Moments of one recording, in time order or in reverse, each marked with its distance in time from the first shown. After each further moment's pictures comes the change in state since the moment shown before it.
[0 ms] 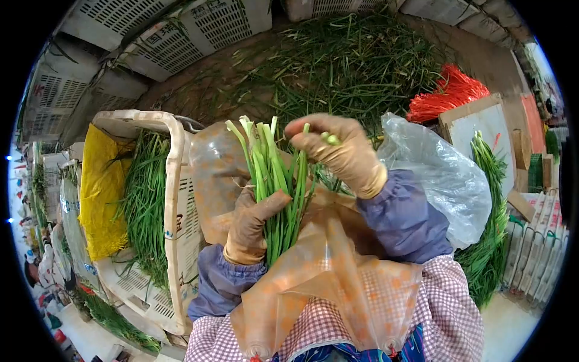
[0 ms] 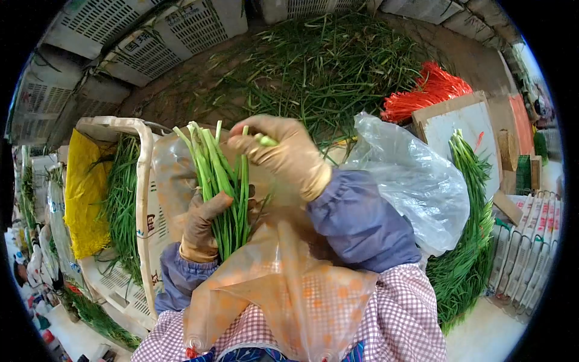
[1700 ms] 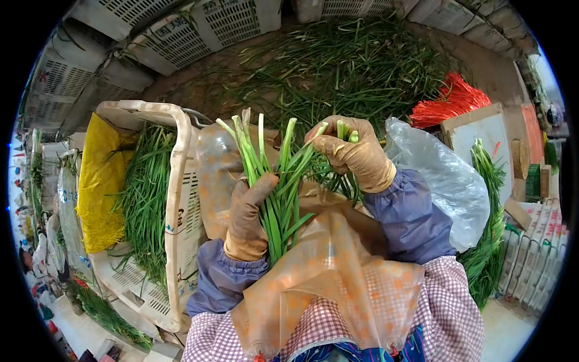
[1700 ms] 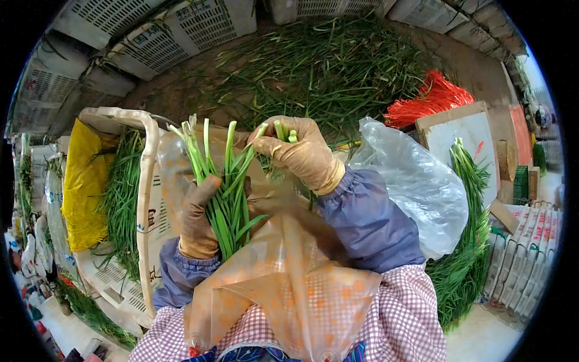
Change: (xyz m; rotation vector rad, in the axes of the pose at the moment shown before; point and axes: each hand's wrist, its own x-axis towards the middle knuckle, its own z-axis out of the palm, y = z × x) left_hand 0.003 0.005 -0.013 -0.156 0.096 0.037; right_hand -0.001 -0.003 -0.003 0.221 -0.074 0.132
